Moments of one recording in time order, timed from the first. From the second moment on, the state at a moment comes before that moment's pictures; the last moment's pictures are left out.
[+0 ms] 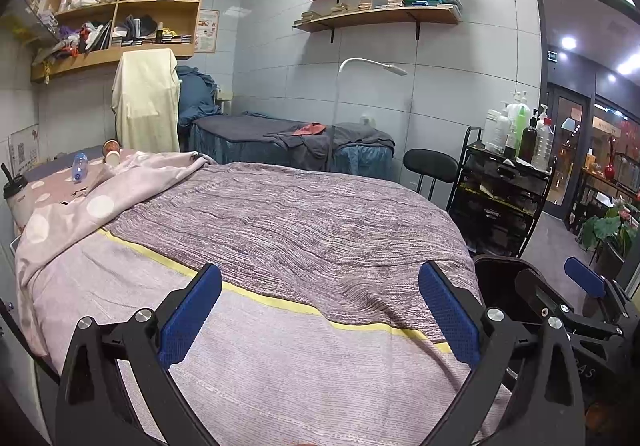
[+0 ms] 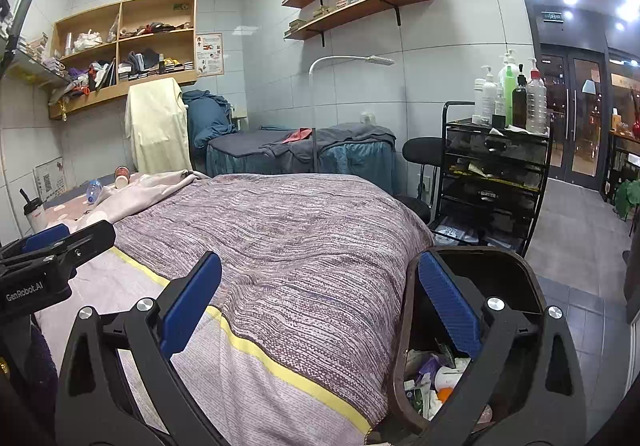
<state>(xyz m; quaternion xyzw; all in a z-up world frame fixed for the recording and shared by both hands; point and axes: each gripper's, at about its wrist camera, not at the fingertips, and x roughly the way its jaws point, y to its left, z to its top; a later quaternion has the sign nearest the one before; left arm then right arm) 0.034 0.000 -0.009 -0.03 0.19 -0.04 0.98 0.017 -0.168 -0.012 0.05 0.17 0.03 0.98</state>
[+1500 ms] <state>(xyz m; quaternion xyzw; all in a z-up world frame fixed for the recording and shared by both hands) 0.041 0.005 -0.013 -0.04 0.21 -0.02 0.98 0.022 -0.167 -0.019 0.05 0.18 0.03 0.98</state>
